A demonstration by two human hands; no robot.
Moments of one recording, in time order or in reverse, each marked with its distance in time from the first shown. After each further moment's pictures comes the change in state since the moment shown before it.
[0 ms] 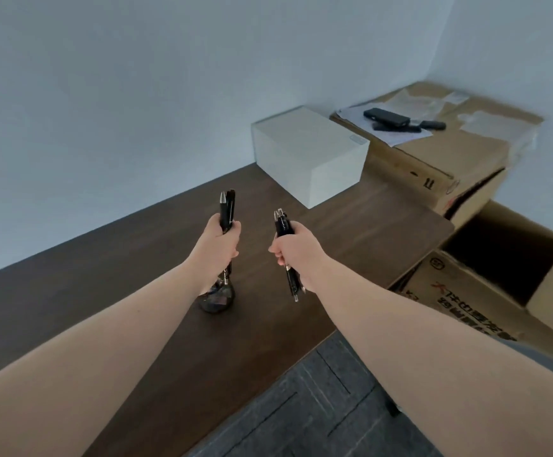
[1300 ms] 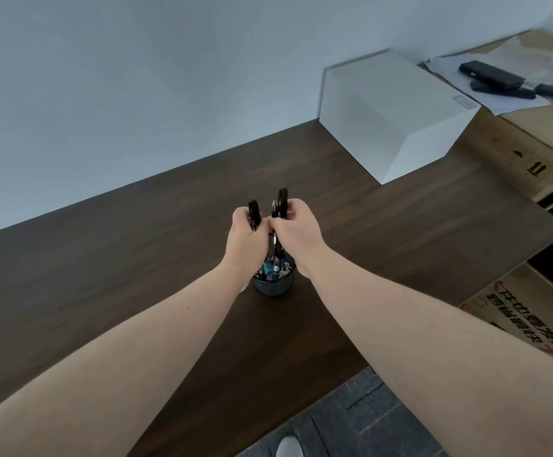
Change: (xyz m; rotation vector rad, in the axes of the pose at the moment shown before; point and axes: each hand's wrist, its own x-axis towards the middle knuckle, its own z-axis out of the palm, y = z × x) left_hand 0.039 -0.079 -0.052 -0.024 0.224 -0.155; right_hand 0.068 0.016 0.137 -0.065 -0.007 -0.060
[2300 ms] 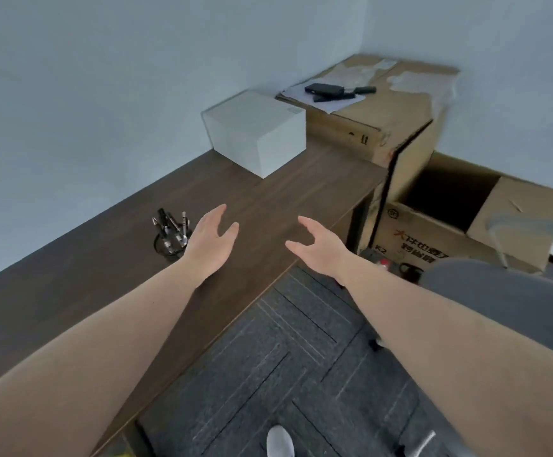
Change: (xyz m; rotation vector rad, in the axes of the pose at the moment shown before) left_hand -0.208 0.065 0.072 0.512 -0.258 0.302; right_hand -0.222 0.070 -0.238 -0.346 0.095 -0.061
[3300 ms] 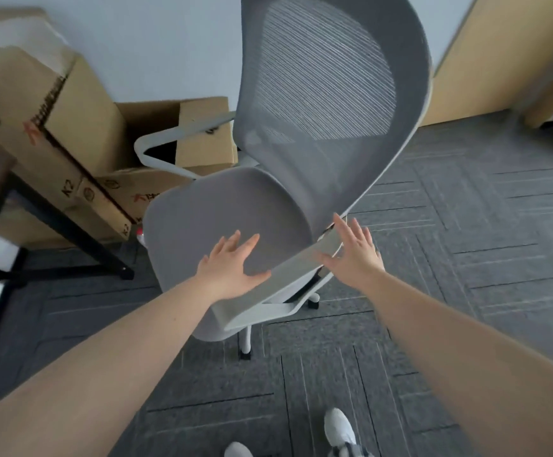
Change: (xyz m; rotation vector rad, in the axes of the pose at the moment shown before) left_hand -0.267 0.208 0.432 0.748 -0.955 0.804; right_hand -0.431 0.379 -0.220 -0.150 0.664 0.833
